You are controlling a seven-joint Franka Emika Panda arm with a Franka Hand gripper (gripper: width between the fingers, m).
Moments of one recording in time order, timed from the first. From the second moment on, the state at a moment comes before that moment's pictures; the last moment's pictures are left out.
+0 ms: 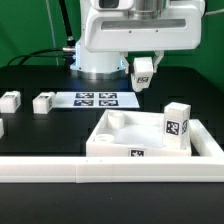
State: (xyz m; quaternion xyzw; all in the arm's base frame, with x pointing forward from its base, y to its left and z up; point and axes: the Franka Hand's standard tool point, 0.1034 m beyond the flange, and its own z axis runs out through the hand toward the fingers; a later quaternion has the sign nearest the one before) arm 0.477 0.059 0.110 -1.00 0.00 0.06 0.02
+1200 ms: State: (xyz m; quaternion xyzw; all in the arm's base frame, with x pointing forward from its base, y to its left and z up) arm 0.529 0.001 0.127 -0.98 0.00 -0.21 -0.03
